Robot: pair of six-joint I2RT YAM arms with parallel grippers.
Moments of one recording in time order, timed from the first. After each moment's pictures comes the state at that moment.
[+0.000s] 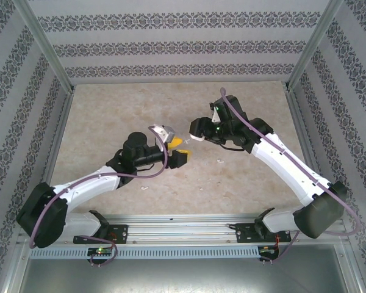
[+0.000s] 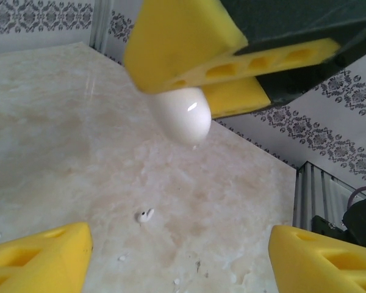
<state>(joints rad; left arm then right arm) -0.64 1.29 0.67 0.44 0.47 -0.26 0.58 1.35 1.32 -0.73 -0.24 0.80</state>
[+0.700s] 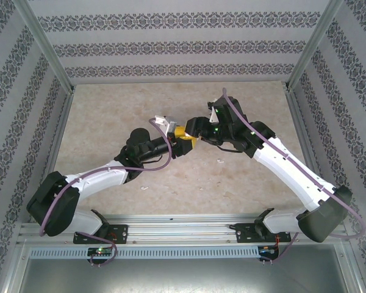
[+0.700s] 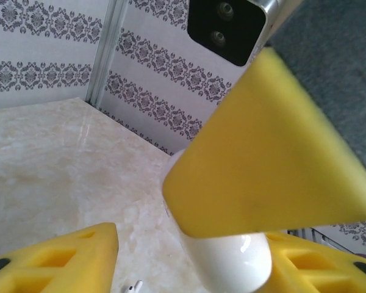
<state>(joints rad) -0.65 1.40 0.73 0.67 0.43 -0.39 0.63 1.31 1.32 -0.68 -0.25 0.87</state>
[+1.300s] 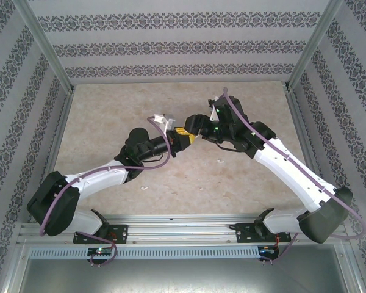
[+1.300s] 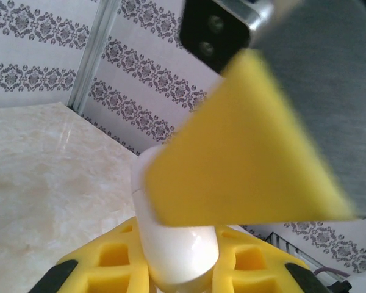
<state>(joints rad) -0.63 1.40 0.74 0.72 0.47 -0.50 0.63 1.29 1.31 -0.64 -0.22 0.85</state>
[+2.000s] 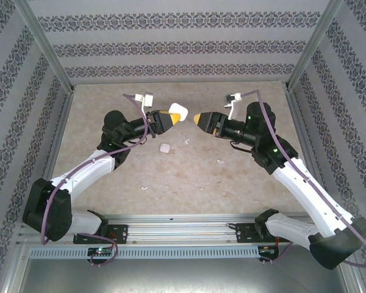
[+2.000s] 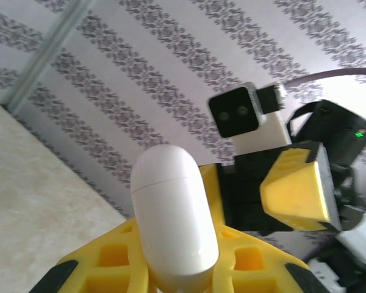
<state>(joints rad) -0.41 1.34 0.86 0.76 0.82 -0.92 0.50 1.08 1.10 -0.22 -0.53 0.82</state>
